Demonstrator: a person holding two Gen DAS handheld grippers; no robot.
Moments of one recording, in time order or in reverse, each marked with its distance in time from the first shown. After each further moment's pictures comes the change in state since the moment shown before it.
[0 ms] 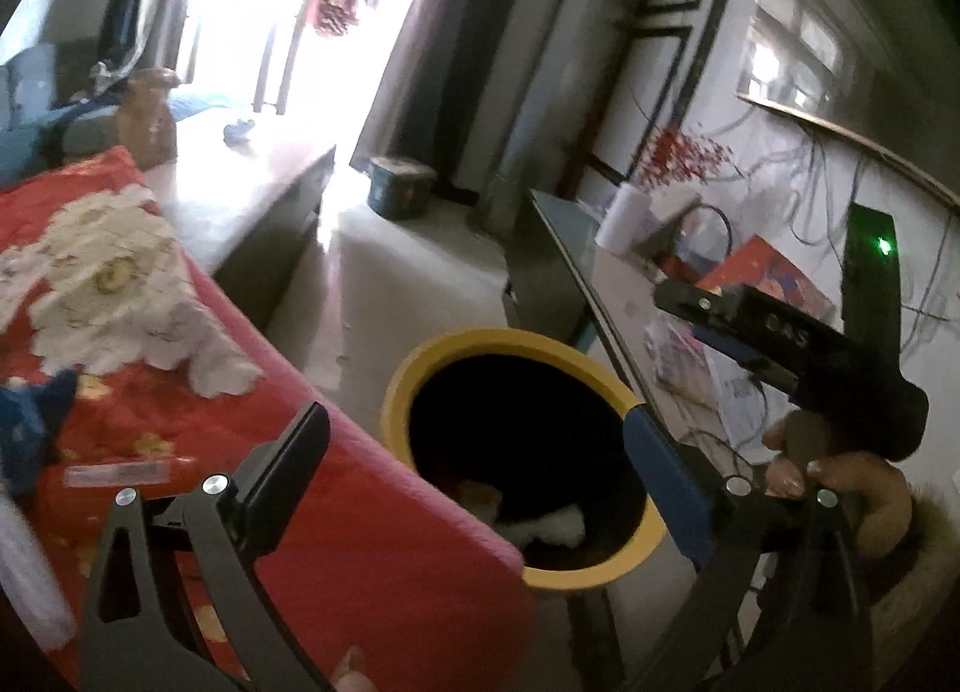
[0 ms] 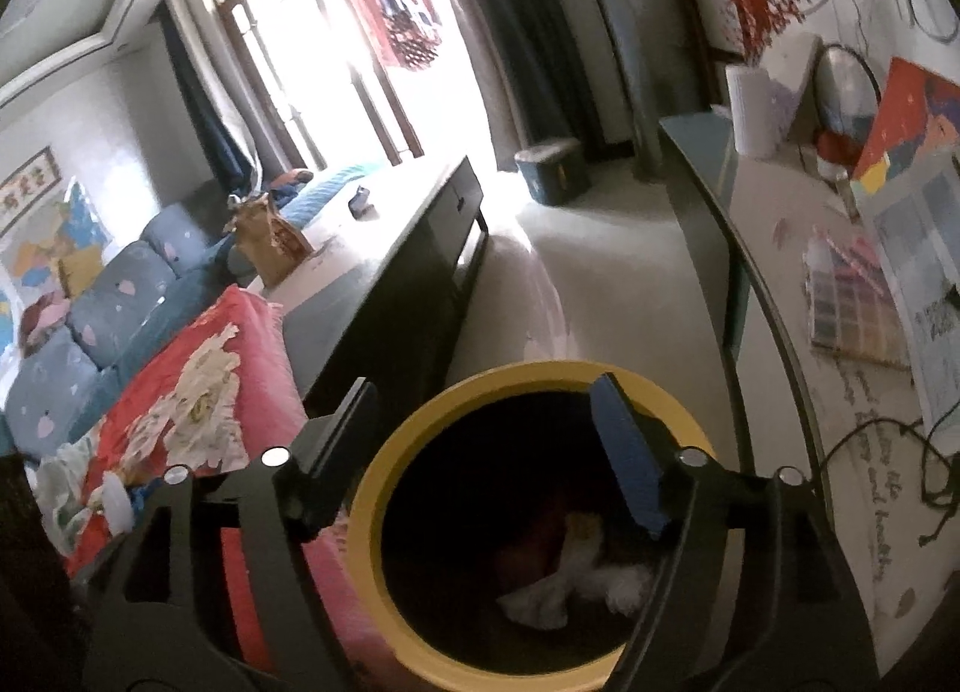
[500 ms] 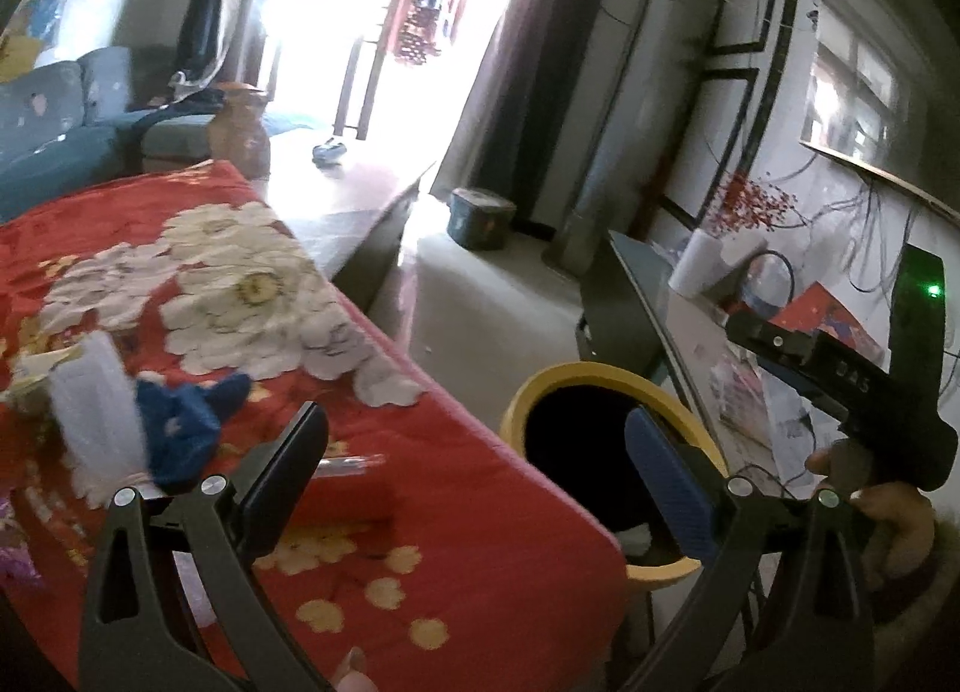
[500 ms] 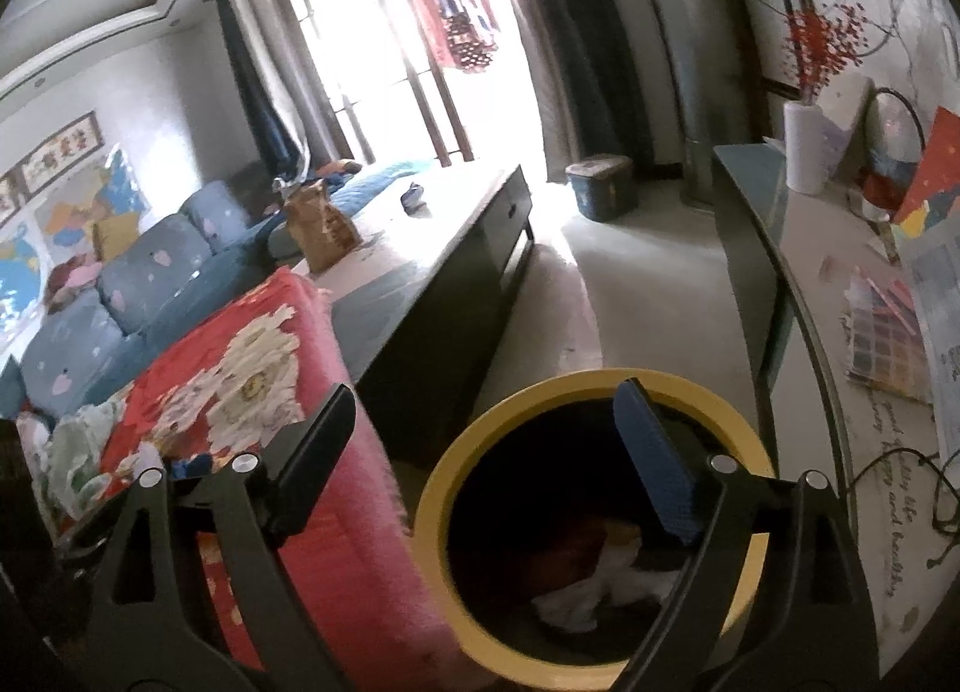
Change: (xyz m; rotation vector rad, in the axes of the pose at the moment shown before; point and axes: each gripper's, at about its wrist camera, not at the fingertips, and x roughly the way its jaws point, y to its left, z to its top) left arm -0.059 0.049 0.002 -0.069 -0.073 0.162; right arm -0.013 0.047 -0.006 -0.096 -0.008 0.084
